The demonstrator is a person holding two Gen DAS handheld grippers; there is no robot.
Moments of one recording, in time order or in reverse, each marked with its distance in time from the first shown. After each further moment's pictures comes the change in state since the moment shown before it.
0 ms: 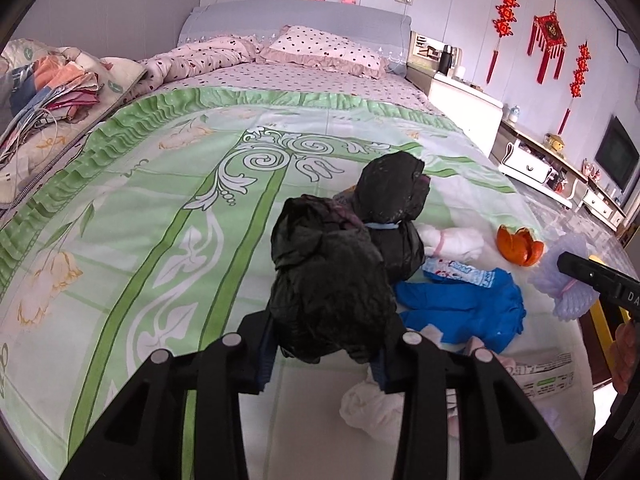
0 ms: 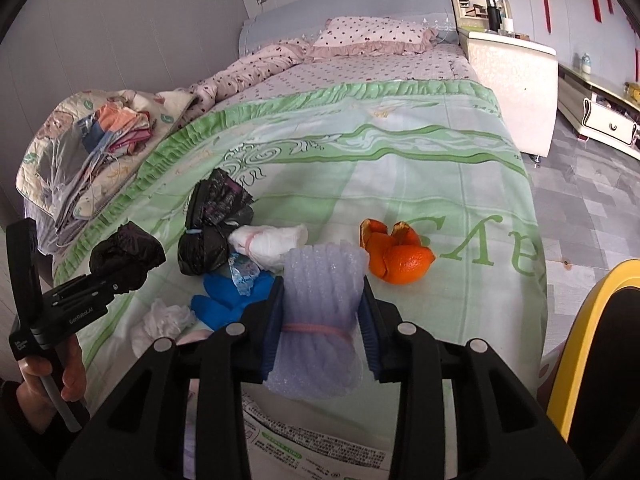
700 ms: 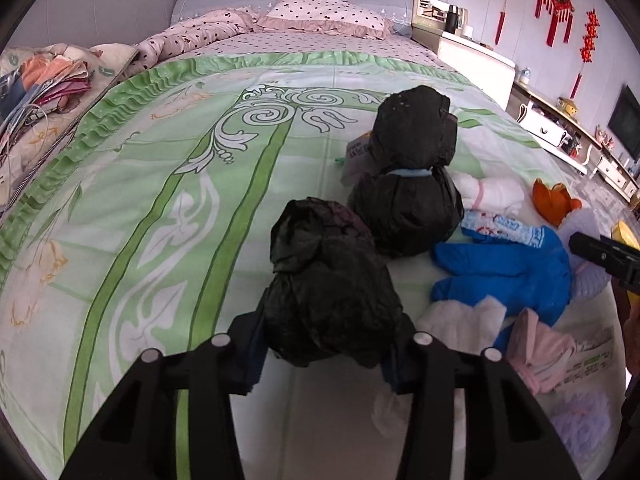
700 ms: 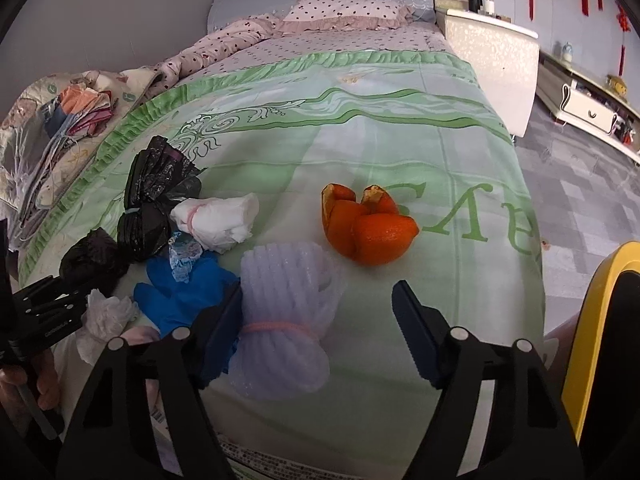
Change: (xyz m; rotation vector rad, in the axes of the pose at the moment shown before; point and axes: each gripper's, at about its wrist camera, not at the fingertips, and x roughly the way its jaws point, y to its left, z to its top) left arm 0.048 0.004 -0.004 0.058 0.131 0.062; right arm 0.055 -0.011 -0.010 0.016 0.105 -0.102
